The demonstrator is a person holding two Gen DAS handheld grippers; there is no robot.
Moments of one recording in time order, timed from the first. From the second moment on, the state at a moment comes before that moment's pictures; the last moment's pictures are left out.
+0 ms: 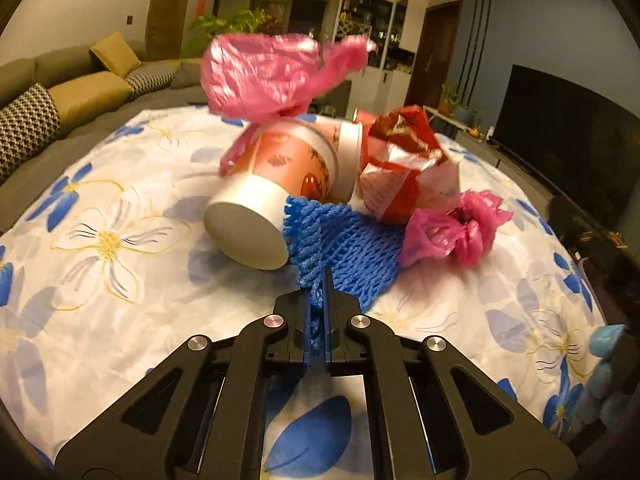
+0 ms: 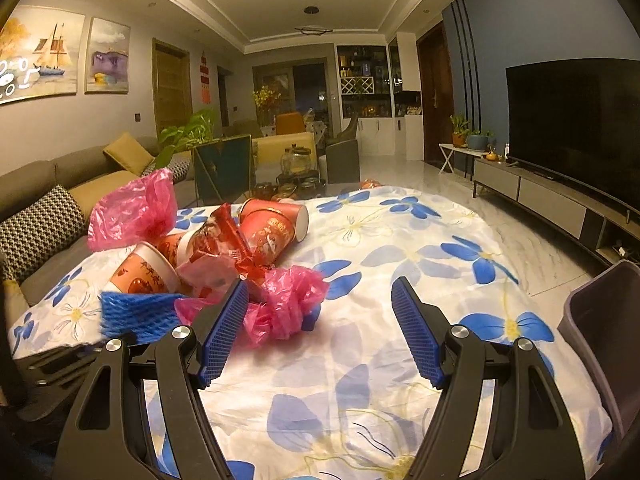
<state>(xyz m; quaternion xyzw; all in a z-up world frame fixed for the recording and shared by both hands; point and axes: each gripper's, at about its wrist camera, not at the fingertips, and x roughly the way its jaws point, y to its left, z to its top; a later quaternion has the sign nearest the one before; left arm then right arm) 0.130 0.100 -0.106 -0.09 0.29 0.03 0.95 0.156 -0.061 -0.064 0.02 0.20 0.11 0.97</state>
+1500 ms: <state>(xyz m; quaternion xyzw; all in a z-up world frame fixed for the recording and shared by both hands) 0.045 0.093 -0.030 -0.11 0.17 0.02 0.98 0.125 -0.084 -0.039 0.02 0.22 0.14 0.97</state>
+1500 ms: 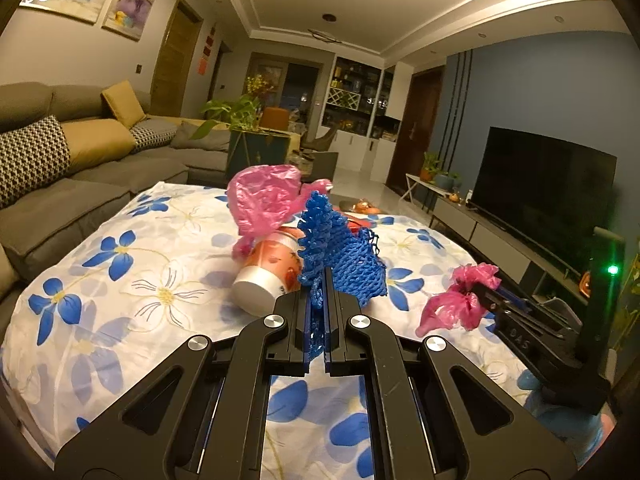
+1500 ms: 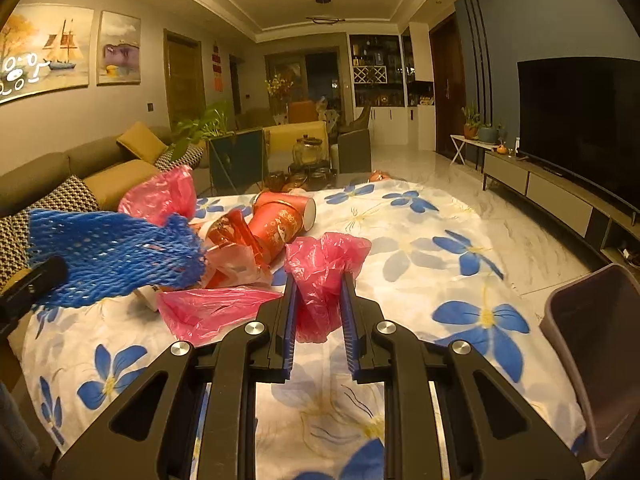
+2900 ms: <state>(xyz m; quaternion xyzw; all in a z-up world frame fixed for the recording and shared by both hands) 0.096 -0.086 -0.002 -0.03 0.14 -0.17 0.97 0.075 -0.239 -0.007 0.06 0.15 -0.03 0.99</state>
